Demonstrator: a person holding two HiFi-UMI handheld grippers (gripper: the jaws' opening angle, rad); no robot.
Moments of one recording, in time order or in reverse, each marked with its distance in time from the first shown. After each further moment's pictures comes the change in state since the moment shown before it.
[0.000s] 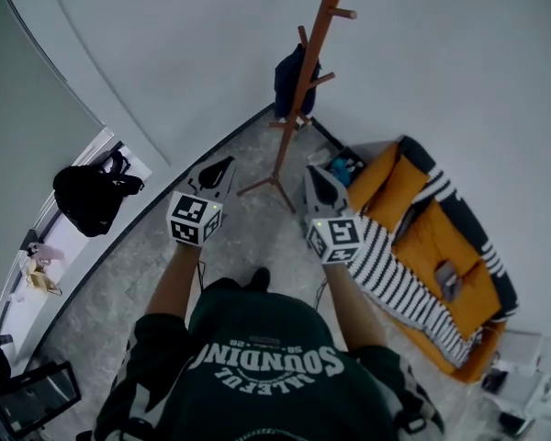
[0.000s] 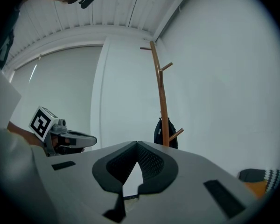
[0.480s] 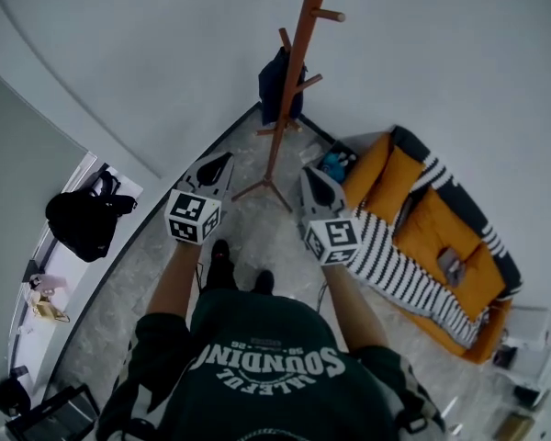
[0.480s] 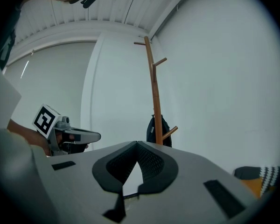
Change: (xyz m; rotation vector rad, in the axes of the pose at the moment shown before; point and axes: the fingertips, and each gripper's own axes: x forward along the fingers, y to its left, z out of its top) left arm 0.054 0.021 0.013 0.003 -0.014 -0.089; right arm 0.026 -0.022 -0.009 0.022 0.013 -0.089
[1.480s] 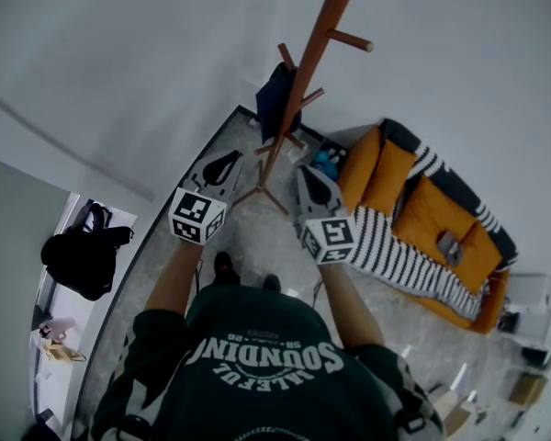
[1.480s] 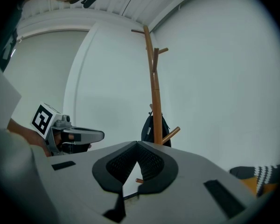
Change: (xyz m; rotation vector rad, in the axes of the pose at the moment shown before) left arm 0.068 0.051 0.014 0.021 -0.035 -0.231; right arm 0.079 -0.003 0.002 0.001 0.035 -0.157
